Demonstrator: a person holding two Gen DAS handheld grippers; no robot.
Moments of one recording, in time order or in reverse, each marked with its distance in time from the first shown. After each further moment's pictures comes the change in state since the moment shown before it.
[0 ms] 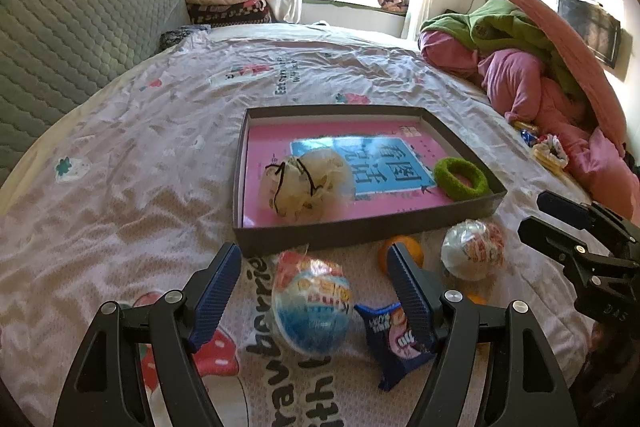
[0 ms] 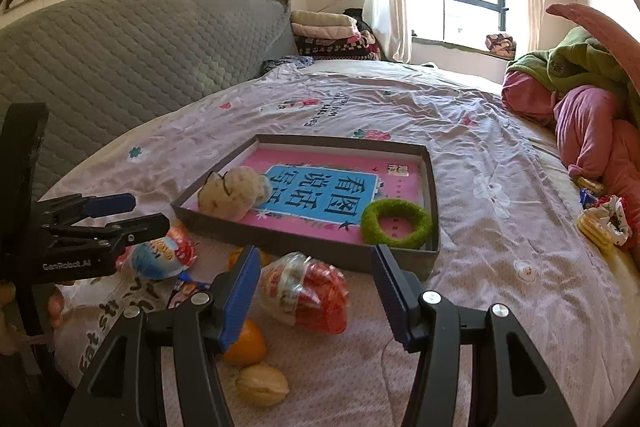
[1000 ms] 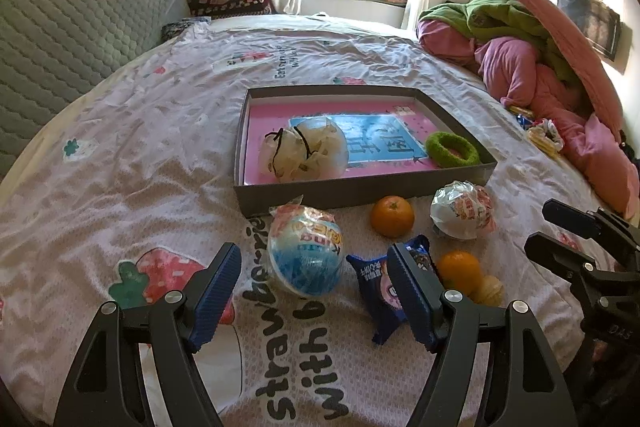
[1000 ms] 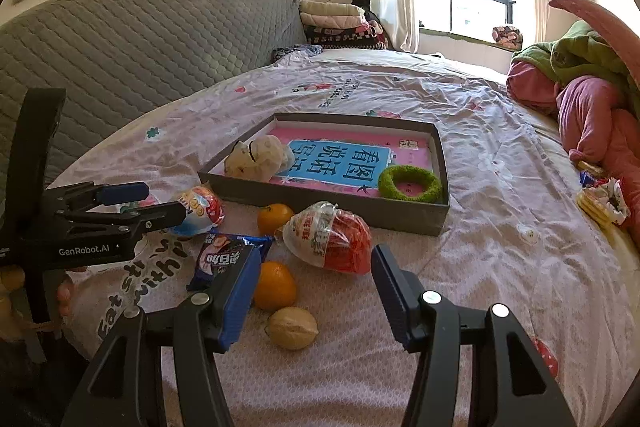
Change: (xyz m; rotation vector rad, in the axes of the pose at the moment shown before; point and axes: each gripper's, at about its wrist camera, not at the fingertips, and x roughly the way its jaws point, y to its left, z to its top) left arm -0.018 -0.006 -0.026 0.006 0.034 0.006; right arm -0.025 0.015 -0.029 -0.001 0.041 0.024
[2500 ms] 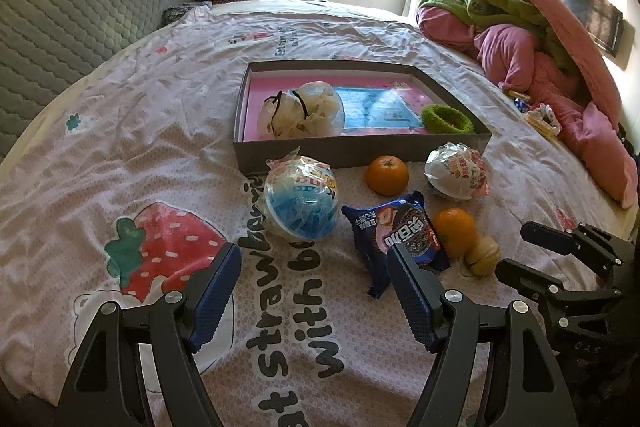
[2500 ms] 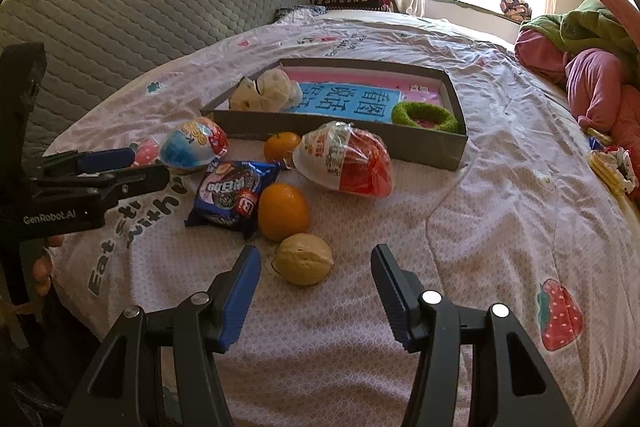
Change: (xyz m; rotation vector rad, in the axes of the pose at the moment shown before) left arm -0.006 -0.002 -0.028 -0.011 0.050 -0.003; right arm 0.018 0.008 -0.036 -0.008 0.144 0.004
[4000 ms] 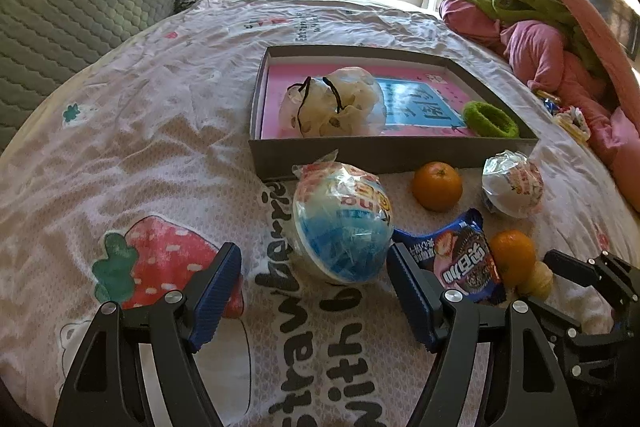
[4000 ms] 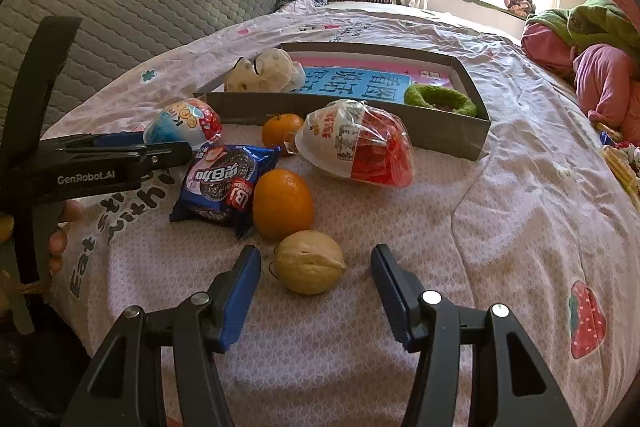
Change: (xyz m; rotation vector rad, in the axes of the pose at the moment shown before) left arm 0.048 0.015 0.016 -0.027 0.035 0.057; right arm 0.029 0.004 -0.003 -0.006 0.019 0.007
